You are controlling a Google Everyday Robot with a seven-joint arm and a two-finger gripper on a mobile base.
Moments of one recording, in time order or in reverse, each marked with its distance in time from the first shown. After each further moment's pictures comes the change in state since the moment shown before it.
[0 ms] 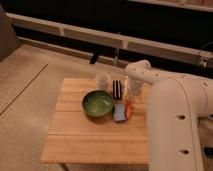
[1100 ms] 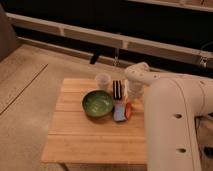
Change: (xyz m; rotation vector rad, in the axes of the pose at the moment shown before) arm 0.009 -0.012 0.017 0.055 0.024 0.000
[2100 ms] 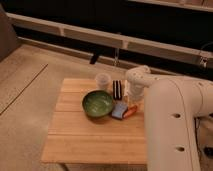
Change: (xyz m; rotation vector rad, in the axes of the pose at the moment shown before) arm 0.010 -0.010 0.015 0.002 0.045 0.071
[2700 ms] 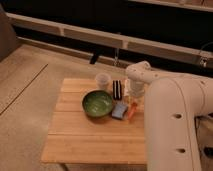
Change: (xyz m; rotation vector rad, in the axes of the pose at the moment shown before) arm -0.005 0.001 -0.039 0.028 -0.026 0.000
